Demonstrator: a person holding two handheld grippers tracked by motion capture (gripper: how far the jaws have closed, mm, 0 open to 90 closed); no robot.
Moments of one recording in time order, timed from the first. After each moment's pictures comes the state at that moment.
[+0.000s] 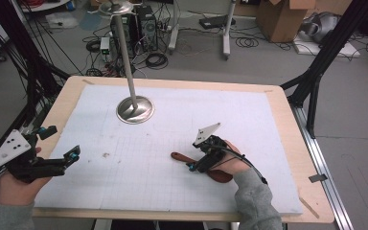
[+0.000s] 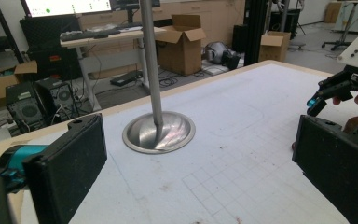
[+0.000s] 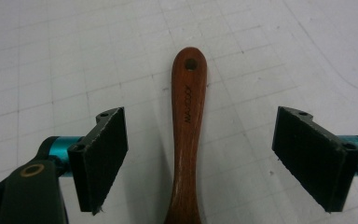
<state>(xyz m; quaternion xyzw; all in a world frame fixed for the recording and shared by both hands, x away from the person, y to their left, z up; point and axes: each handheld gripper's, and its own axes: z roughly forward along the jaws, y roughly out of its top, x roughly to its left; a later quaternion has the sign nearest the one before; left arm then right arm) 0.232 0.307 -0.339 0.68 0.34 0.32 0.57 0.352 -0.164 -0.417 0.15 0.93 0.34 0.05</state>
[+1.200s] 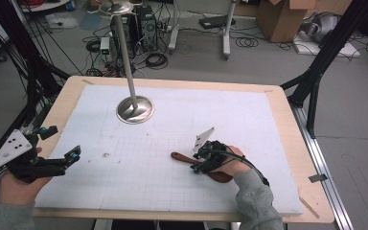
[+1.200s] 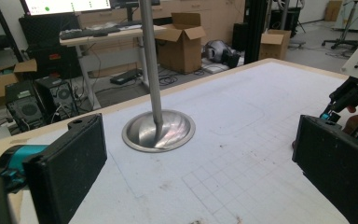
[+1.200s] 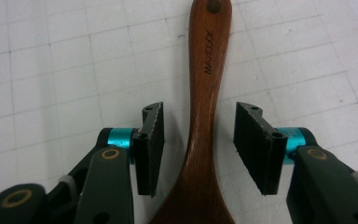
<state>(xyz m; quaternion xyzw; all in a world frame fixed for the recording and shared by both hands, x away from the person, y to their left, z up) 0.233 0.306 -0.340 0.68 0.34 0.32 0.57 0.345 -0.163 -0.422 0.12 0.95 0.27 0.04</state>
